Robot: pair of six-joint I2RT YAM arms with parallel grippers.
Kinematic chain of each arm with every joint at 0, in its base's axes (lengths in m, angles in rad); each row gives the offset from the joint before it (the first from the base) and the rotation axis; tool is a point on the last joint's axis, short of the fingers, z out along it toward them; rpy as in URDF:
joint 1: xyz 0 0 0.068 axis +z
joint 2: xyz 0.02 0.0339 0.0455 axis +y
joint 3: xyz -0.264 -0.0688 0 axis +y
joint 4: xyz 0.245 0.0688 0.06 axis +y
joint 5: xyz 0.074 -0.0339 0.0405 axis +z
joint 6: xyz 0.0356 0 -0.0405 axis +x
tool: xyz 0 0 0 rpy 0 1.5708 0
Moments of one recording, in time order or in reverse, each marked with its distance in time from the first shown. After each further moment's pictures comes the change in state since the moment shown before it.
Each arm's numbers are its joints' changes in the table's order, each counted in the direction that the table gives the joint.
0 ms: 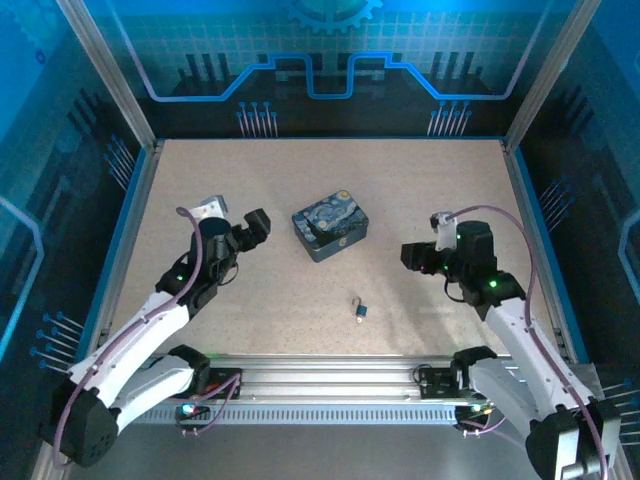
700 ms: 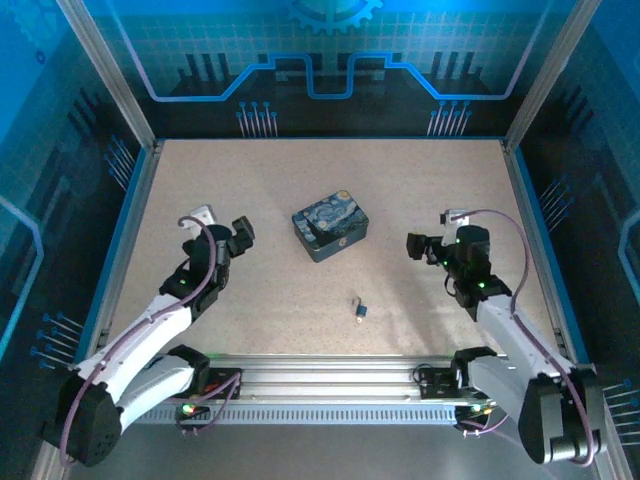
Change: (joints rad) left arm 0.035 0.043 0.105 -0.076 0.252 0.171; right arm -0.064 0.184 0.147 -0.426 -0.254 -0.129
